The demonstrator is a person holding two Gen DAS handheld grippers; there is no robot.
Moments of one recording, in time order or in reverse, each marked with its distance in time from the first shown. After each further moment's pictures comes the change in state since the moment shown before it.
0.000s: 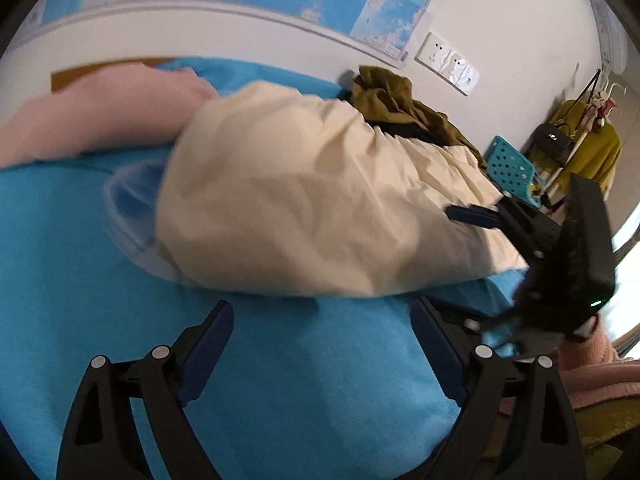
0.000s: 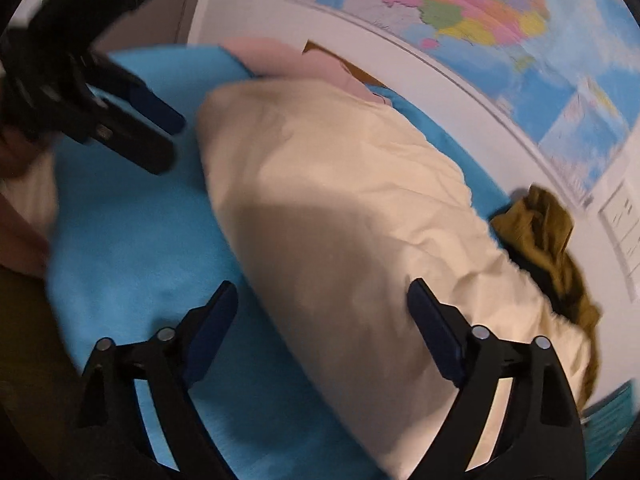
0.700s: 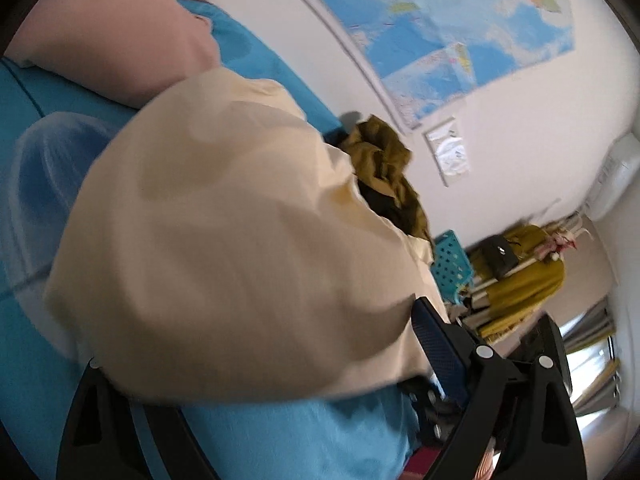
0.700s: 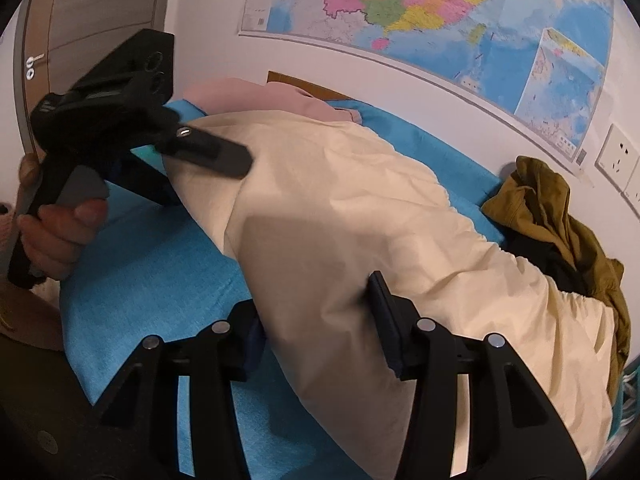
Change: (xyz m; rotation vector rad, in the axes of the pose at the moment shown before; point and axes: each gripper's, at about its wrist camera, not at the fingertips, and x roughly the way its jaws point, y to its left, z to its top) left arm 0.050 0.034 0.052 -0.420 -0.079 -0.303; right arm -0.011 -0.051 0.006 0.284 -0.084 0.116
